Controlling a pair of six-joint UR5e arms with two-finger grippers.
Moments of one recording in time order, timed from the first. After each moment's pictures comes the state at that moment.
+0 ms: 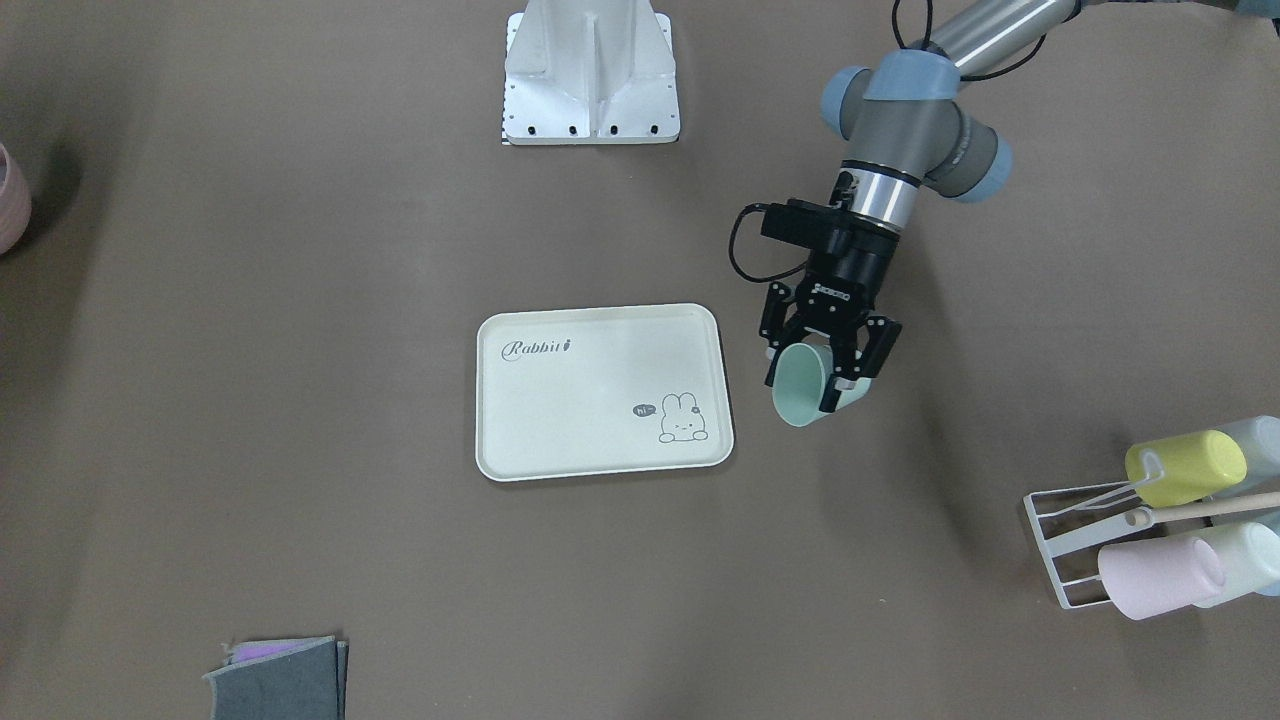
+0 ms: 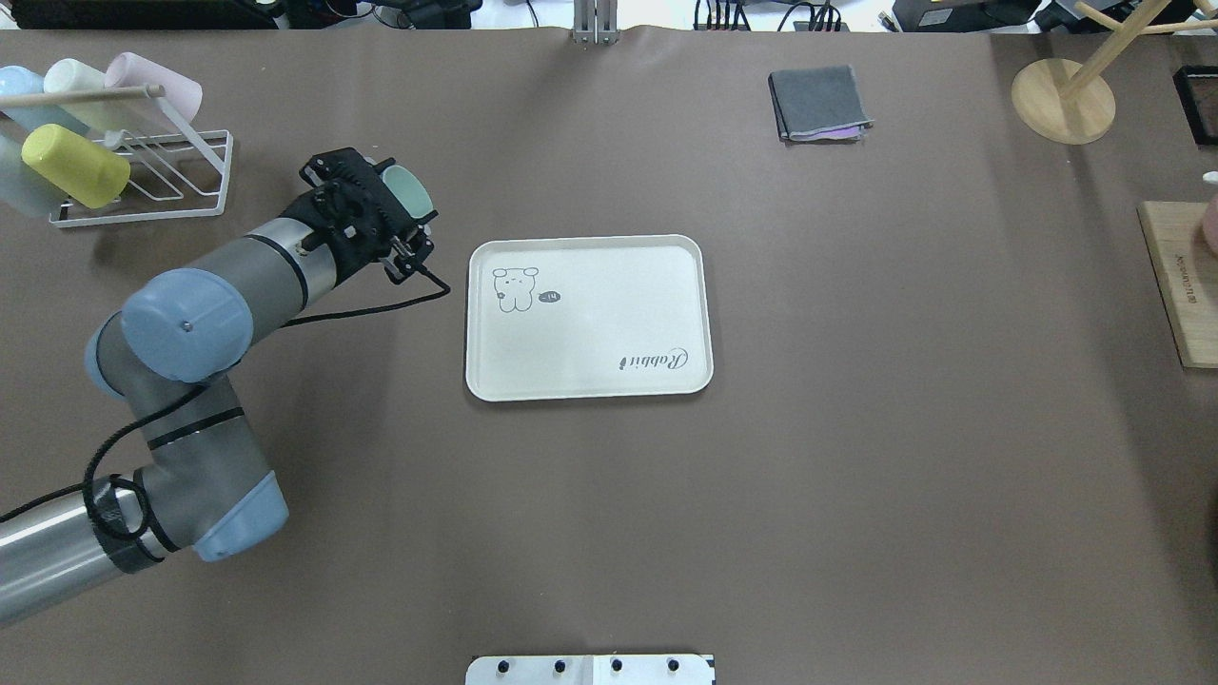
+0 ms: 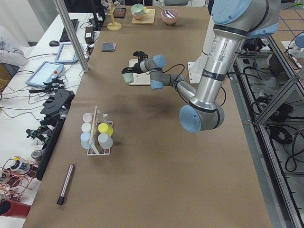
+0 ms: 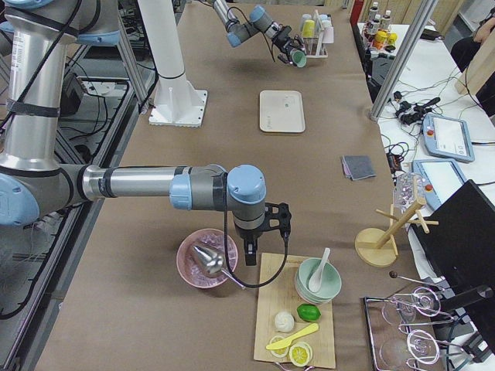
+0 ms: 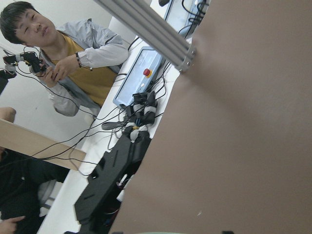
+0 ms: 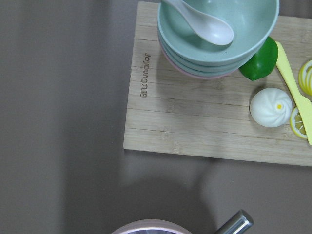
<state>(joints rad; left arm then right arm) -0.56 -1.98 -1.64 -2.50 -1.24 -0.16 1.62 -1.78 1.85 -1.61 2.32 -0.05</state>
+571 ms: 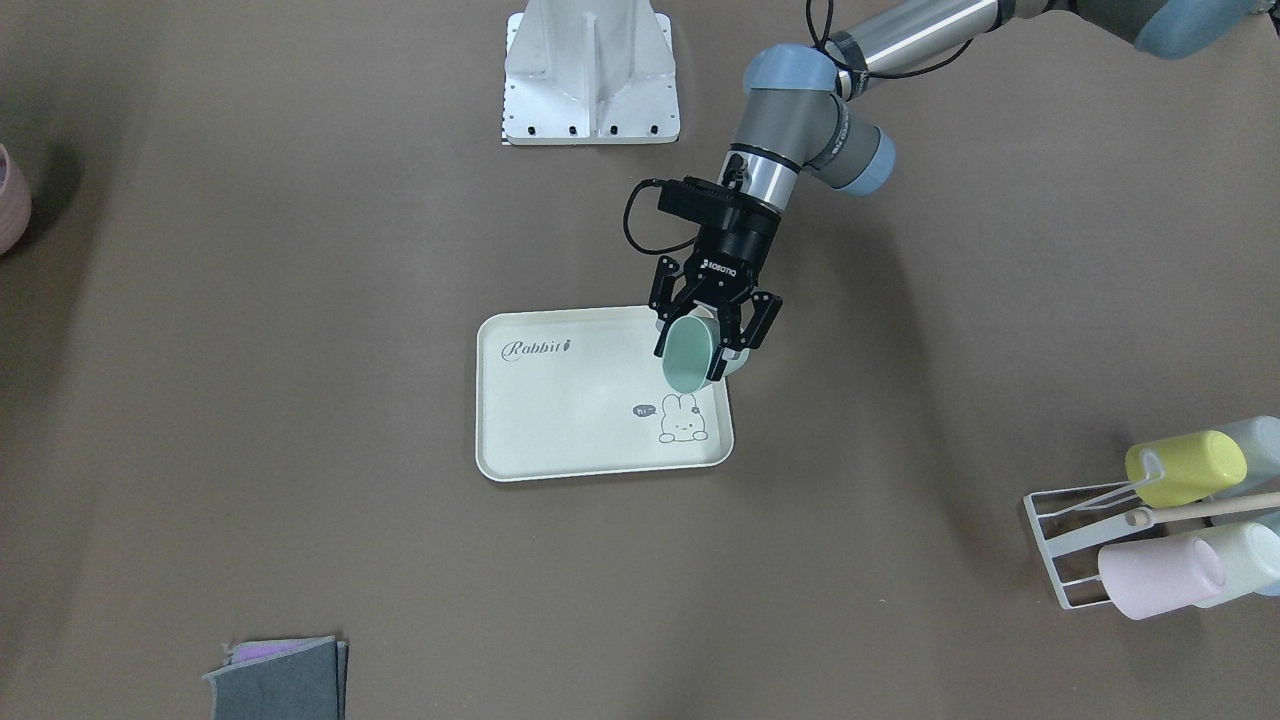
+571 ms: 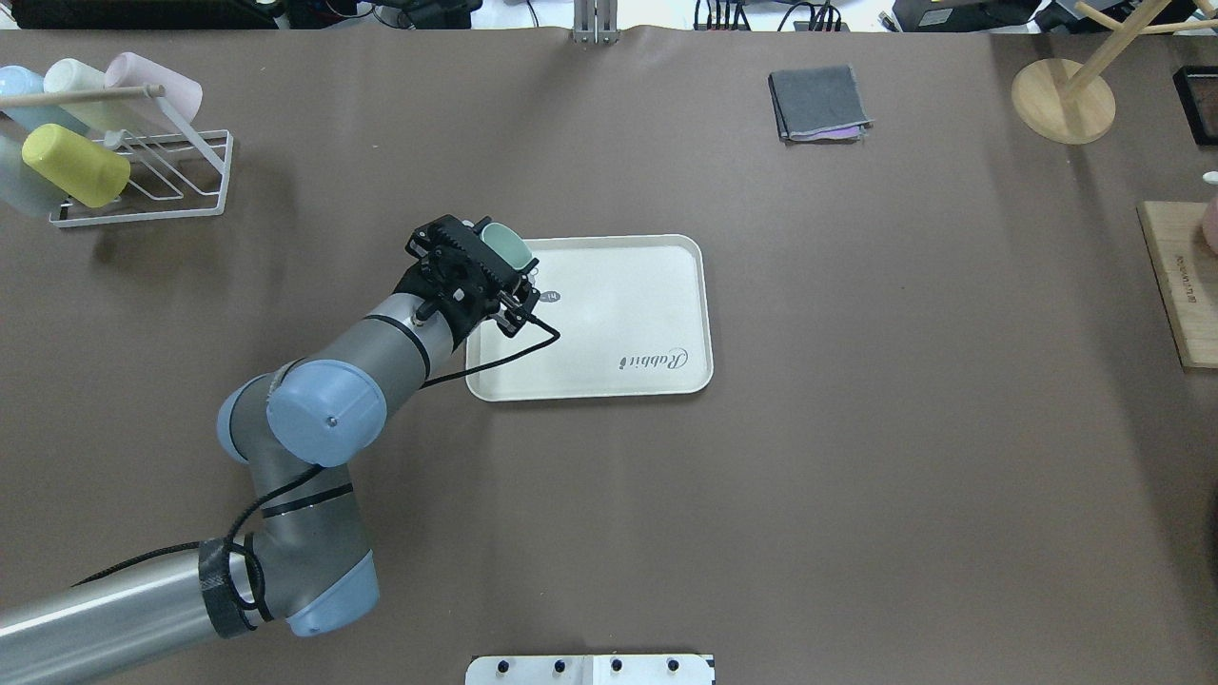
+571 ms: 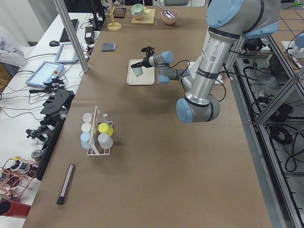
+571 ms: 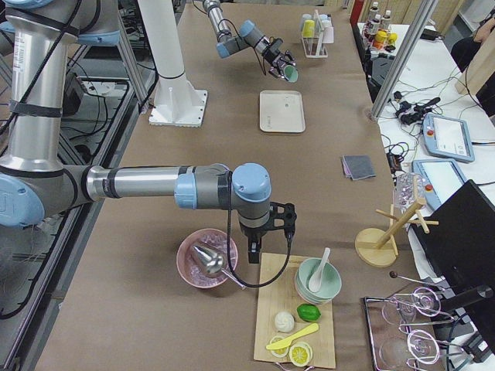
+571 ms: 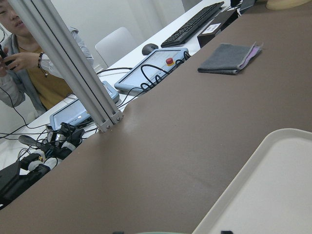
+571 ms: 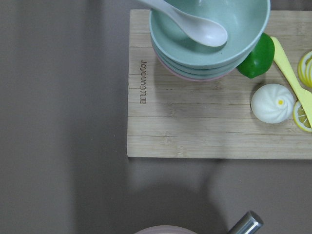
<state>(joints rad) -0.40 -2.09 -1.54 -2.53 -1.06 -0.38 1.62 -1.78 1.84 -1.60 2.35 0.02</state>
